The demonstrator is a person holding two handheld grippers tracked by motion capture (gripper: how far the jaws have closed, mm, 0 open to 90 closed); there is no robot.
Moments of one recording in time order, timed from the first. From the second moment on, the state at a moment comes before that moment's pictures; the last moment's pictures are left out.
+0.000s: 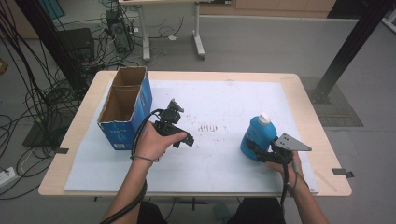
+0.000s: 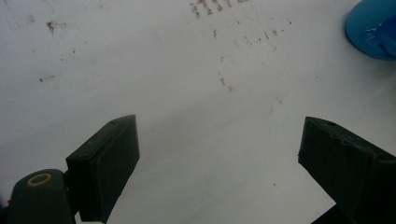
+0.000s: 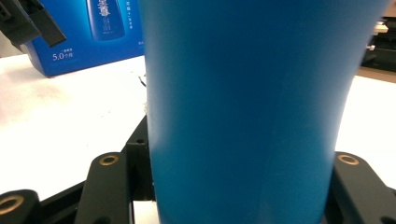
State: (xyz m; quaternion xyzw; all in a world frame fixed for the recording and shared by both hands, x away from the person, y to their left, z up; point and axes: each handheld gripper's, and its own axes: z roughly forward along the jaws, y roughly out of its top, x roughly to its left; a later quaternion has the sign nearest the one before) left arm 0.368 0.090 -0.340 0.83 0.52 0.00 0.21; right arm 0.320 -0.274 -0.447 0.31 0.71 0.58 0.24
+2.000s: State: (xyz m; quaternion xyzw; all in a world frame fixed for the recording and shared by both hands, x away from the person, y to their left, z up) left arm 0.363 0.088 -0.312 0.86 0.47 0.00 0.21; right arm 0.324 -0.275 -0.436 0.30 0.72 0.59 0.22
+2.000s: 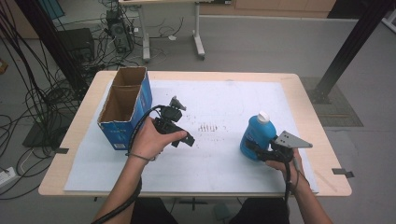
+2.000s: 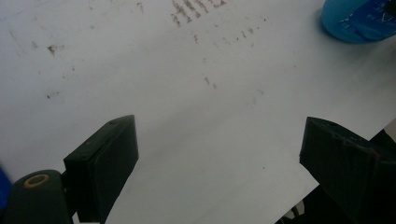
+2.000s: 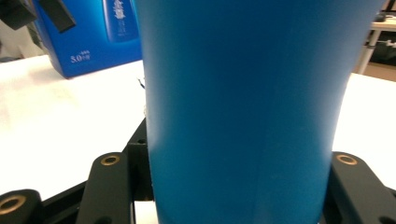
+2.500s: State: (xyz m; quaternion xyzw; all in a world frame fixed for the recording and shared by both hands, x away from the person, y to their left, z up) left arm 0.357 0.079 -0.263 0.90 0.39 0.02 0.21; right arm 0.334 -0.267 -0.400 0.25 0.75 0.60 0.14
